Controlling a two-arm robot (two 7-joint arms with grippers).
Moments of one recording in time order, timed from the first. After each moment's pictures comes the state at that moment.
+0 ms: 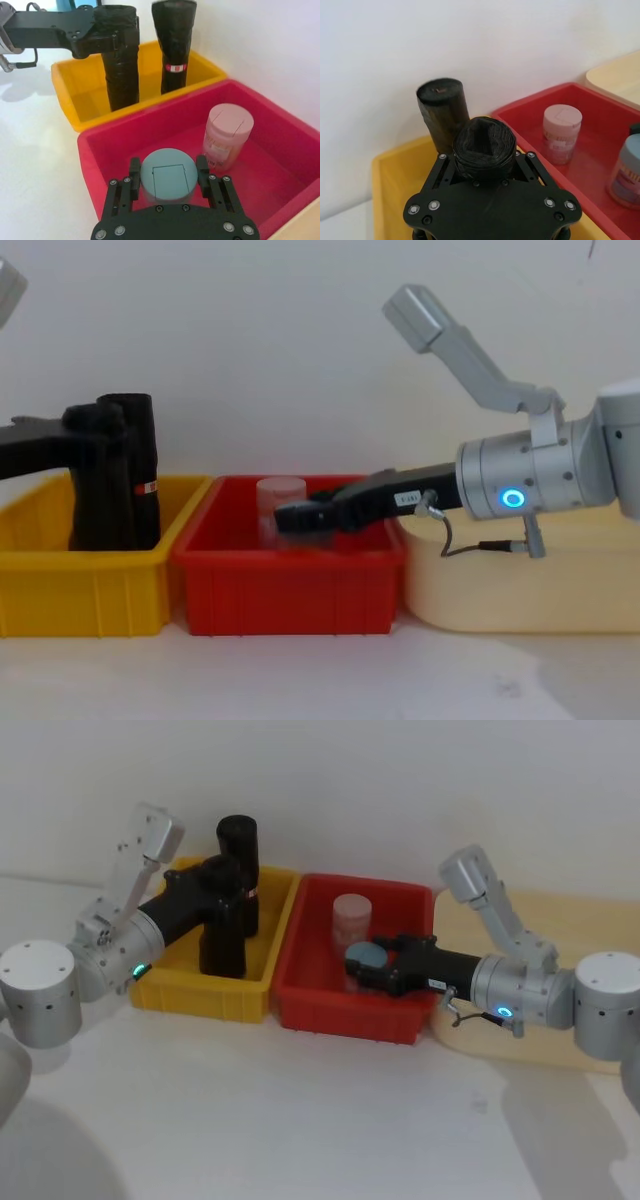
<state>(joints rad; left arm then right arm) -0.49 0.40 0.30 -1.26 -0.36 0.02 -0.34 0.84 0.17 -0.68 -0.84 0.35 0.10 0.73</state>
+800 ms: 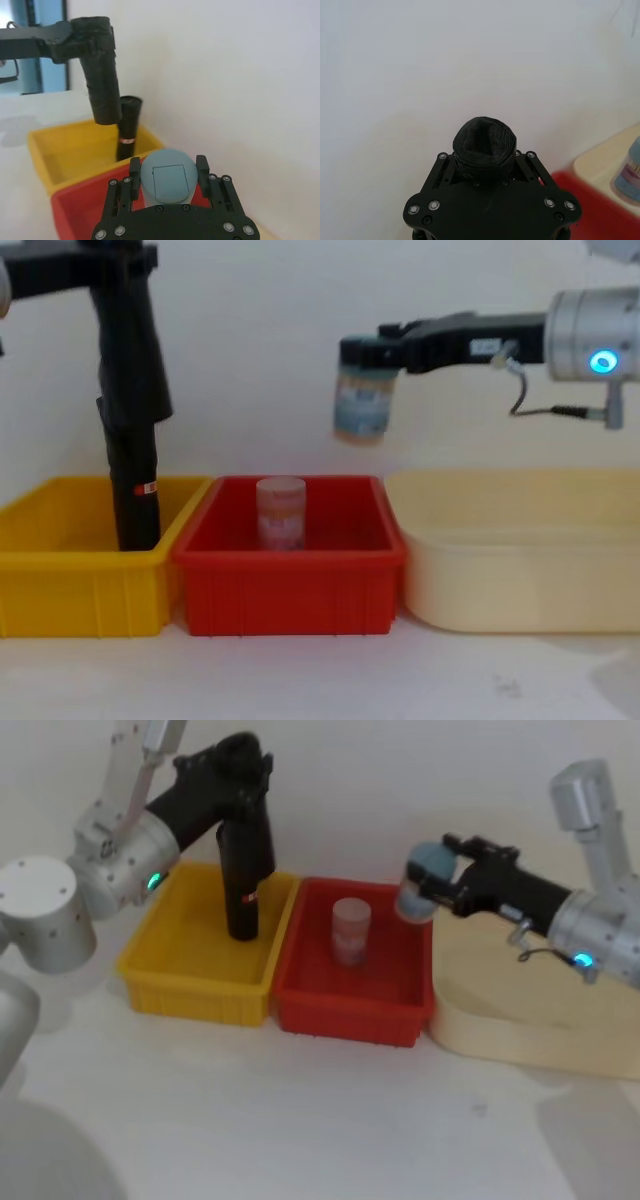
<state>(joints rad) -0.56 0.38 0.27 -1.45 -0.34 0.05 -0.30 0.74 0.33 -0.55 -1.24 0.39 0.10 0.59</state>
